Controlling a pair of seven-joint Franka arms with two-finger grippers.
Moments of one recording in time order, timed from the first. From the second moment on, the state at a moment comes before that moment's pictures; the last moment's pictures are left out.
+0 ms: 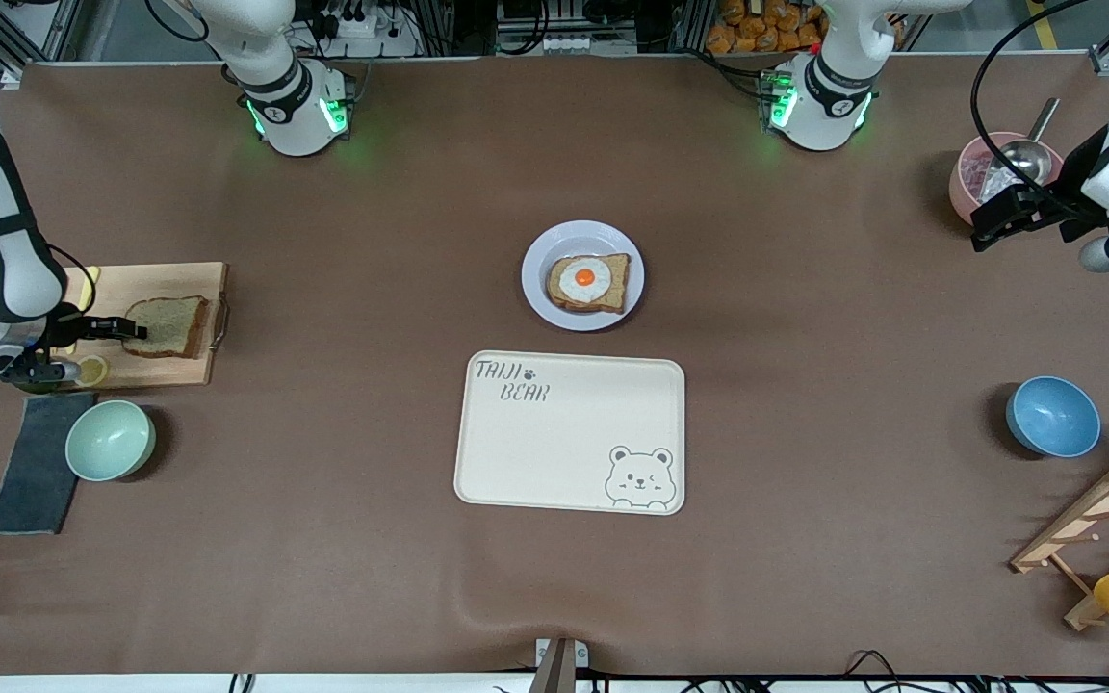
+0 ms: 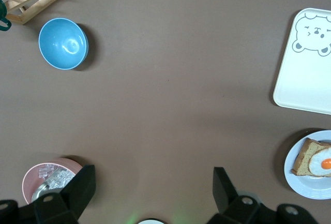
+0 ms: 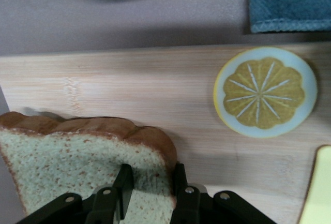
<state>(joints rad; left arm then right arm) -0.05 -0.02 -0.04 -1.58 0.05 1.50 -0.18 -0.44 0.50 -0.07 -1.98 0.11 2.16 -0.60</state>
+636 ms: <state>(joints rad) -0.05 -0.02 -0.04 -1.58 0.05 1.50 -0.18 -0.44 0.49 -0.07 -1.98 0.11 2.14 -0.64</state>
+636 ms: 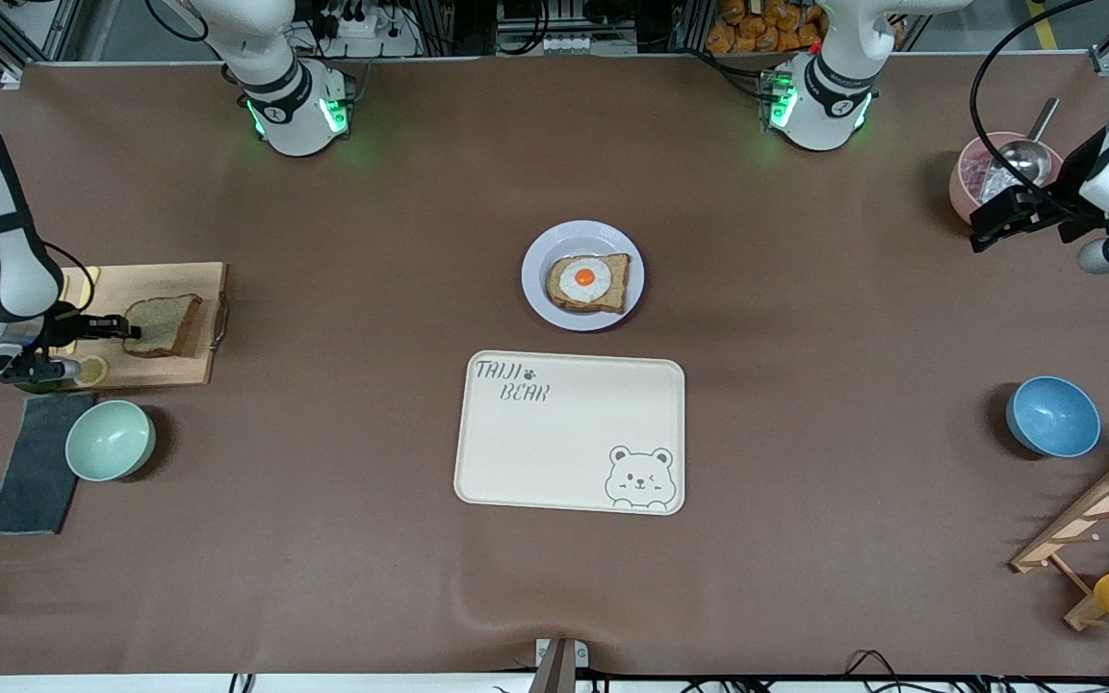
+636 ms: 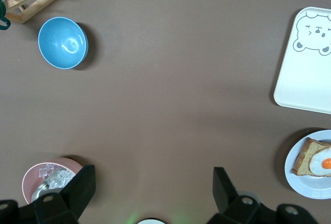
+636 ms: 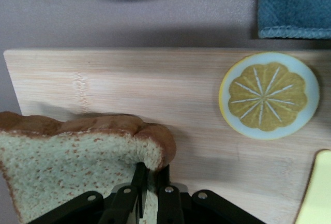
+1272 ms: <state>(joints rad) -0.05 -0.01 -0.04 -1.58 0.05 1.50 -0.18 -0.44 0.46 -0.07 -1.87 0.11 1.97 -0.64</state>
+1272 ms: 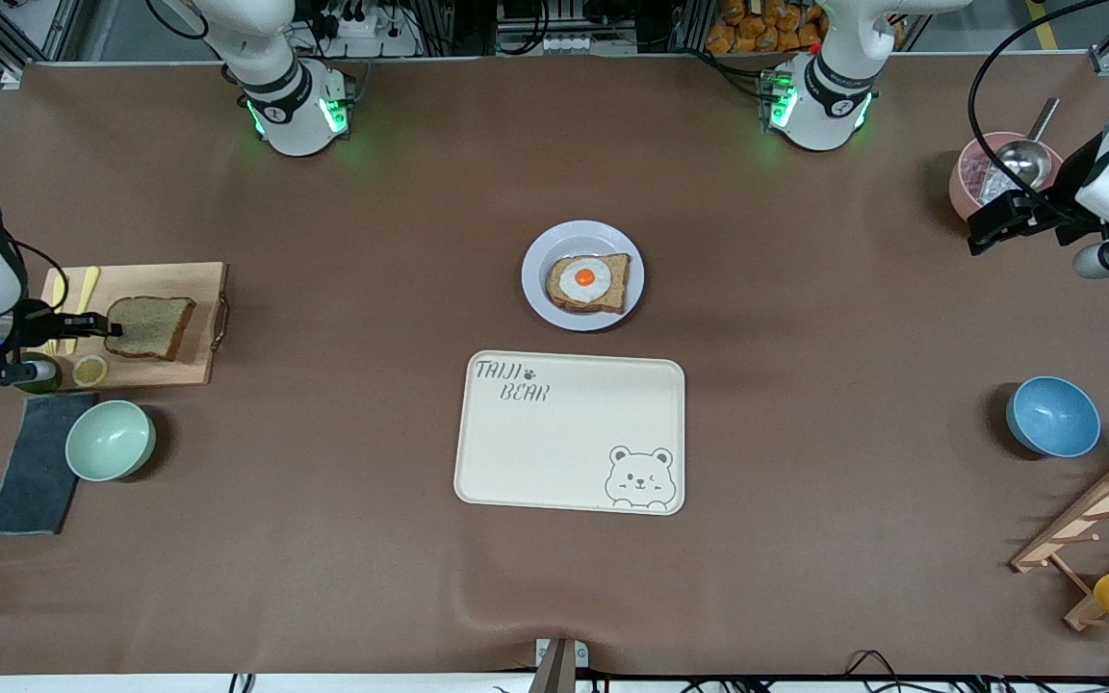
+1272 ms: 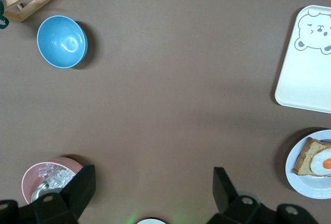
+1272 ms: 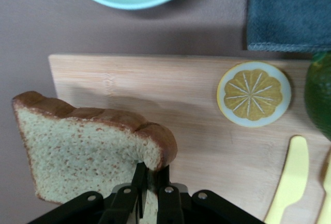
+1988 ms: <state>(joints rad) -0.05 -0.01 -0.03 -1.58 0.05 1.51 -0.18 -0.36 0.44 -0.05 -1.69 0.22 1.75 -0.59</state>
